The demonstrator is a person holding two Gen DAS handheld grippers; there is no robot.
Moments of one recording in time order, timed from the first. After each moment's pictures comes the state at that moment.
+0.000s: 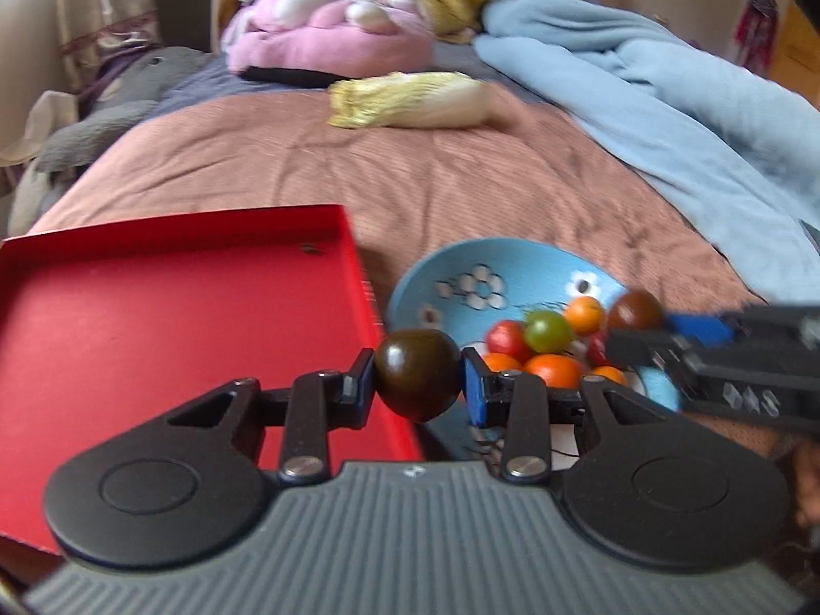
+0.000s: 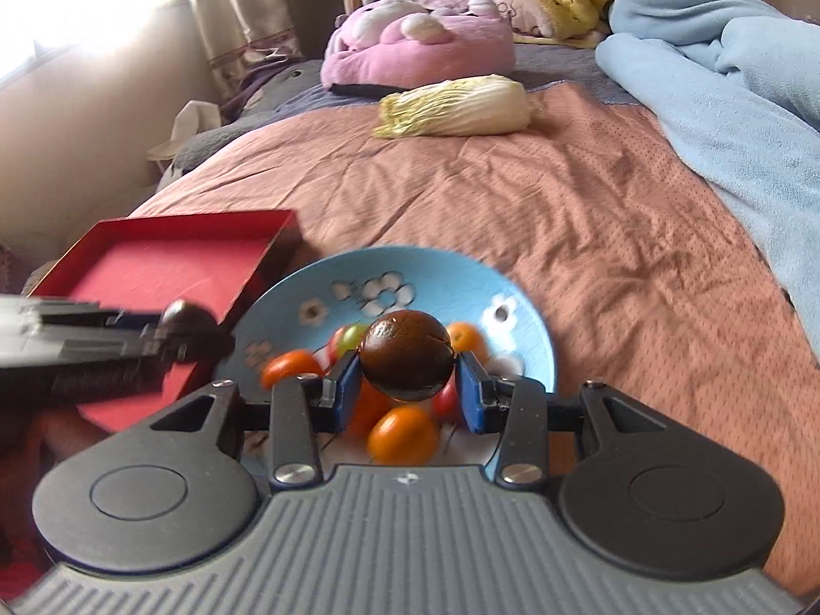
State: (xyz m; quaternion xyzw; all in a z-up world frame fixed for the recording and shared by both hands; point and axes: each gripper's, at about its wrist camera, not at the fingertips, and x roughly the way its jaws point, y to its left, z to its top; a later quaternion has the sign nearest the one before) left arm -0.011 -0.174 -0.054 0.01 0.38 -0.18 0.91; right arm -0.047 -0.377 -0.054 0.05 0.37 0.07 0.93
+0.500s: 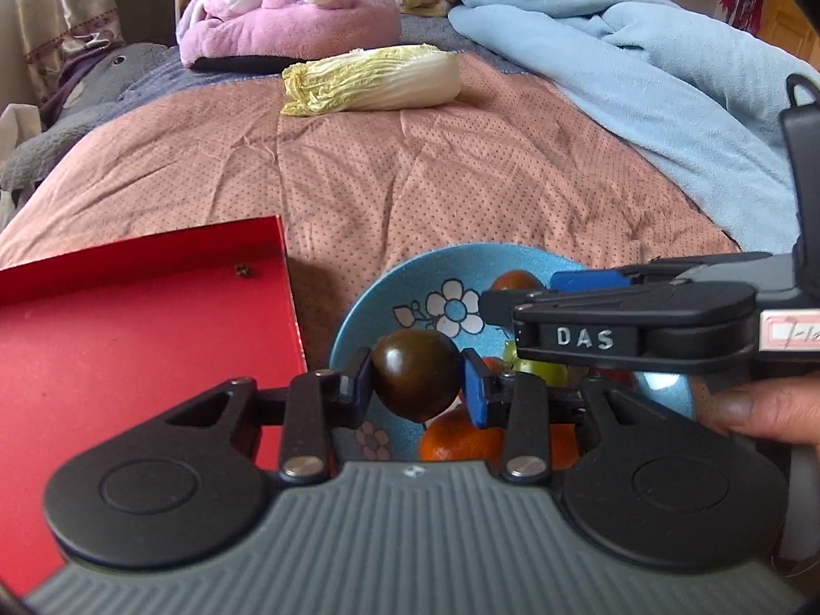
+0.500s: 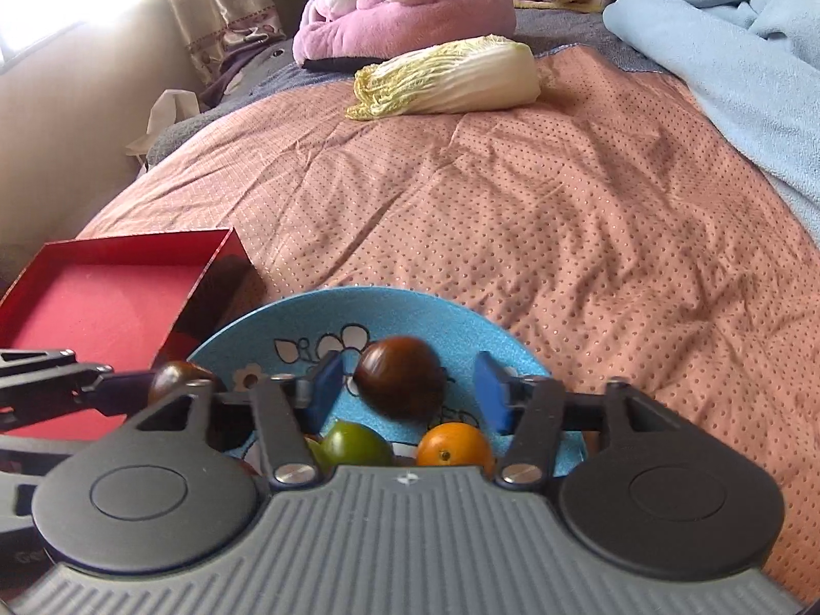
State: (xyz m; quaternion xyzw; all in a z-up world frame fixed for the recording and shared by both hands) left arm 0.028 -0.209 -0.071 0.04 0.40 -0.19 0.90; right arm 0.040 -0.379 -0.085 0.07 0.40 0.07 0.91
